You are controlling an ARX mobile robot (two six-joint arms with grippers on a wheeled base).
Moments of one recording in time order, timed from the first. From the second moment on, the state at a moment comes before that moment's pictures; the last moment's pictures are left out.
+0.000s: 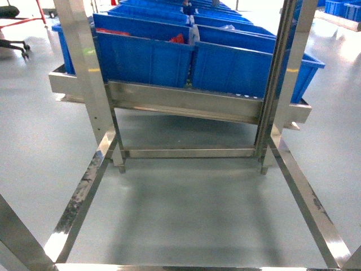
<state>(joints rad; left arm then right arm) 0.00 0.01 0.01 0.00 0.00 -0.01 0.00 0.00 0.01 -0.01 0.00 0.00</state>
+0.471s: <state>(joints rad) 0.00 0.01 0.01 0.00 0.00 -0.01 0.00 0.00 0.01 0.00 0.00 0.00</state>
